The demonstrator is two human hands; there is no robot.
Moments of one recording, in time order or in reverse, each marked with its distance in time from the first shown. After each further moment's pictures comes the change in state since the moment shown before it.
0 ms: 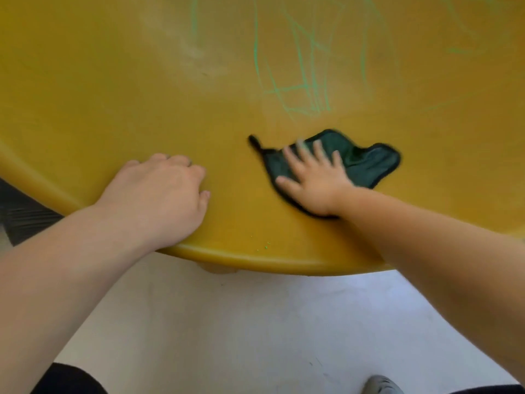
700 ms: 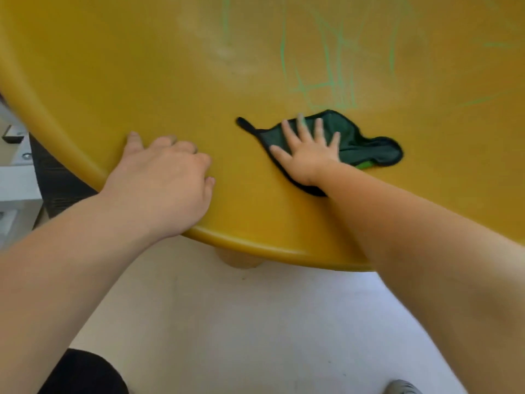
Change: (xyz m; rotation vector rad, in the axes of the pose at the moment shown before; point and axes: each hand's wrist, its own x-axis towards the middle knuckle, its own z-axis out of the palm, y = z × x) left_hand -0.019 -0.024 -0.009 0.036 0.023 -0.063; right_hand 0.052 -0.049 -0.017 0.115 0.060 0.048
